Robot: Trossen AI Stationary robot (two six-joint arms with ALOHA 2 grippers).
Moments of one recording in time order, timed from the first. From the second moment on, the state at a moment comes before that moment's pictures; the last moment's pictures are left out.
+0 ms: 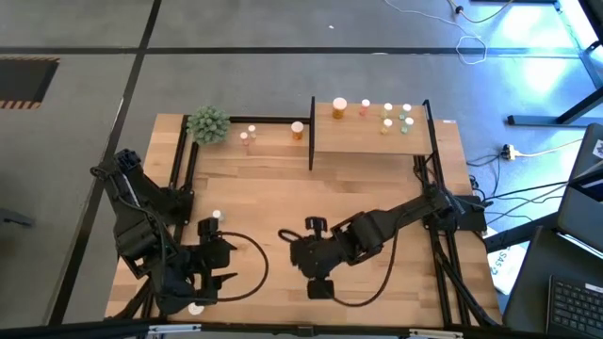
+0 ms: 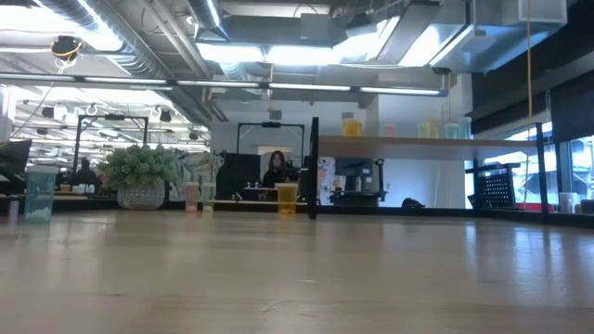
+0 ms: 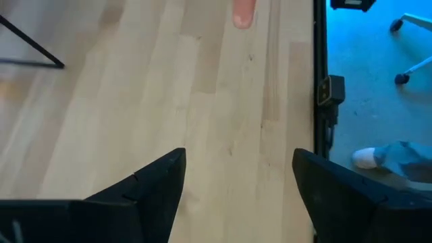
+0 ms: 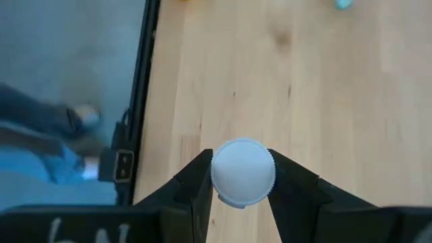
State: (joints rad) left arm -0.90 1.54 1.73 -1.22 -0.62 -0.86; right arm 0.46 2.13 2.35 -1.23 0.14 0.39
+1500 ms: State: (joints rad) left arm -0.08 1.52 1.95 -1.10 -0.49 -0.23; right arm -0.17 1.44 1.87 -1.47 0.55 0.51
